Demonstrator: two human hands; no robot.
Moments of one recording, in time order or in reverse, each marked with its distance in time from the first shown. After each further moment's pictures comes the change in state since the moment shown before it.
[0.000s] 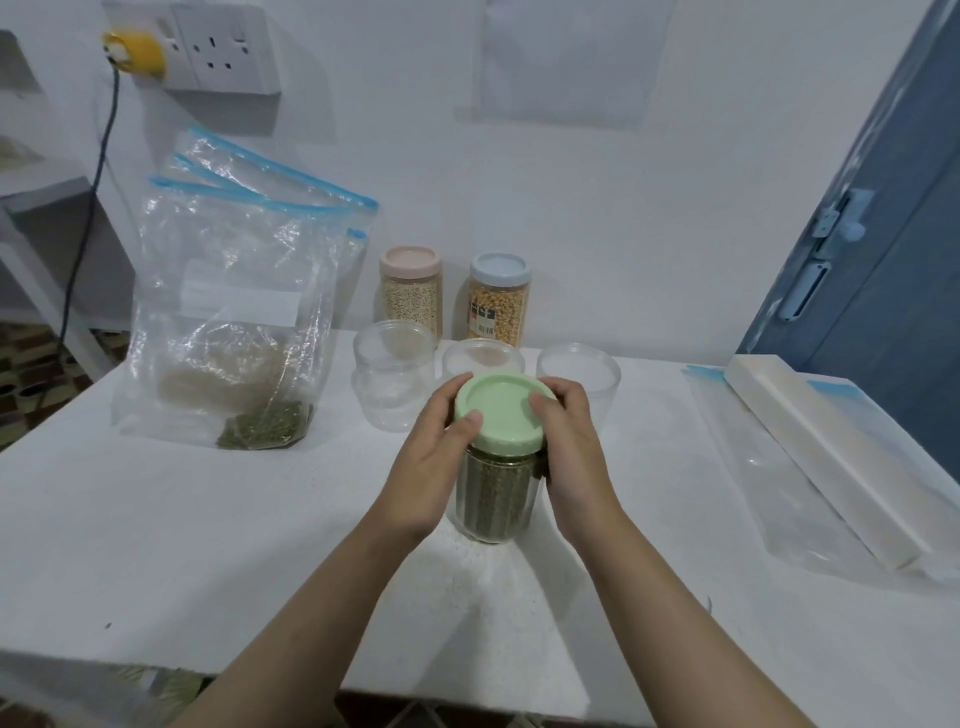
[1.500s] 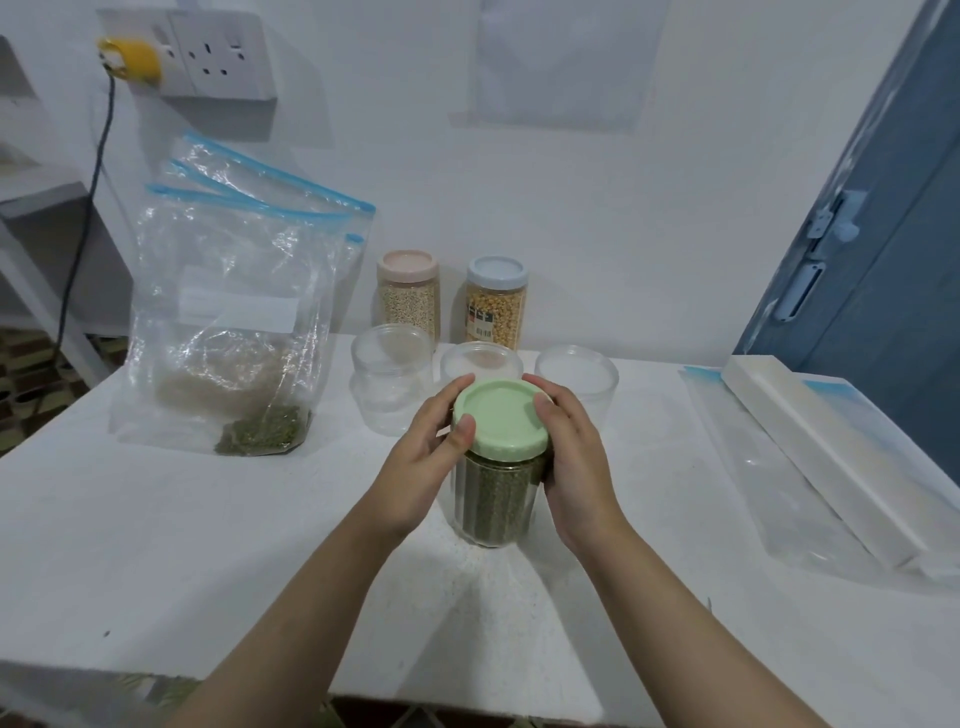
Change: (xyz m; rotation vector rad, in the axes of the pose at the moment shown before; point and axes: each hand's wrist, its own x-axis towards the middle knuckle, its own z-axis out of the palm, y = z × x) left_hand 0.001 0.004 -0.012 -0.041 -0.124 0.004; right_hand -0.007 0.000 -0.001 0.080 -0.011 -0.032
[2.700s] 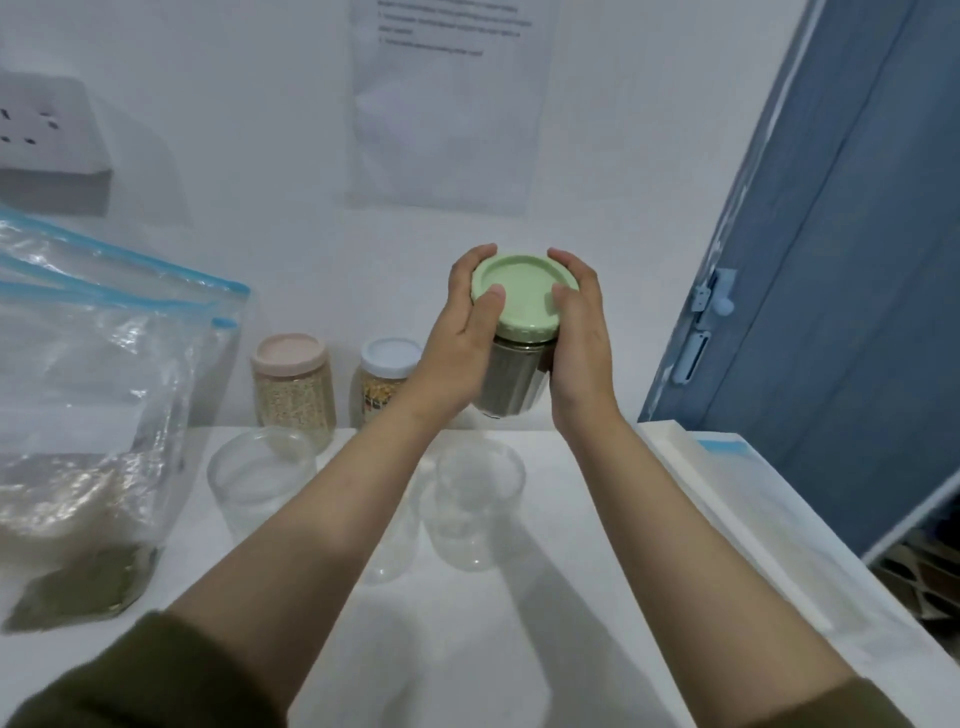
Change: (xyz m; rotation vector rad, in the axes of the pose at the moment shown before) left_hand 0.194 0.105 0.094 -0.008 -0.035 0.415; right_hand 0.143 -0.134 -0.045 -0.153 0.201 -0.393
